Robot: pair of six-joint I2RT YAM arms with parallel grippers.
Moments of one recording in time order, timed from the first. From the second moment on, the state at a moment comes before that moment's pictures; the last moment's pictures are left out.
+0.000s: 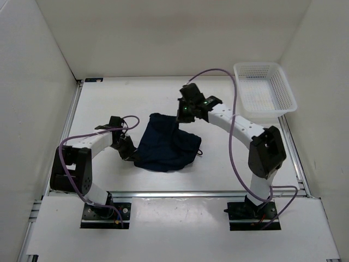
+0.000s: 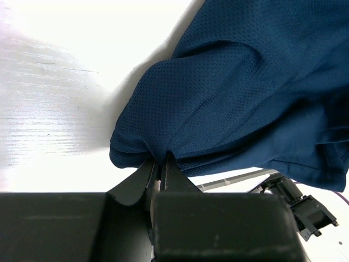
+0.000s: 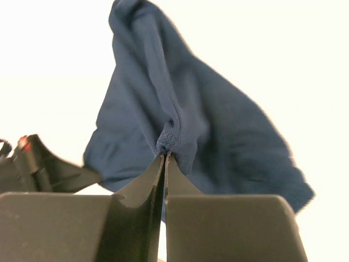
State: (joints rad) left arm -0.15 1.52 0.80 -0.66 0.39 -0.63; right arm 0.73 1.84 1.58 -0.60 -0.03 0.66
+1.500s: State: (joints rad) left arm -0.20 1.37 1.00 -0.85 0.30 -0.63; right arm 0.90 1.95 1.60 -0.66 -0.08 0.50
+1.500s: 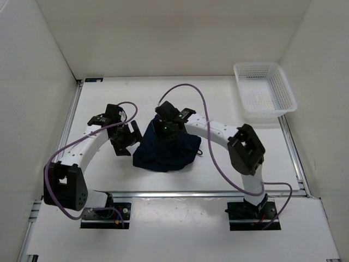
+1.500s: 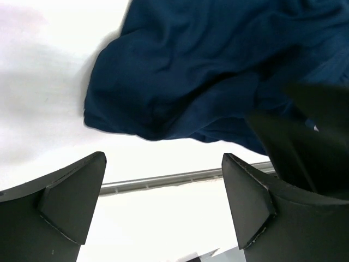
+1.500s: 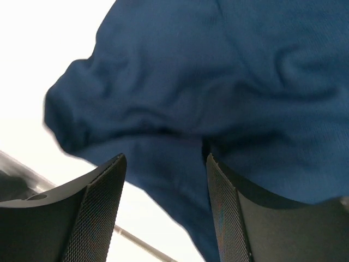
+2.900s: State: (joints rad) left arm -0.07 1.24 0.95 -0.94 0.24 -0.62; right arm 0.99 1.87 1.45 -0.70 -0.02 0.52
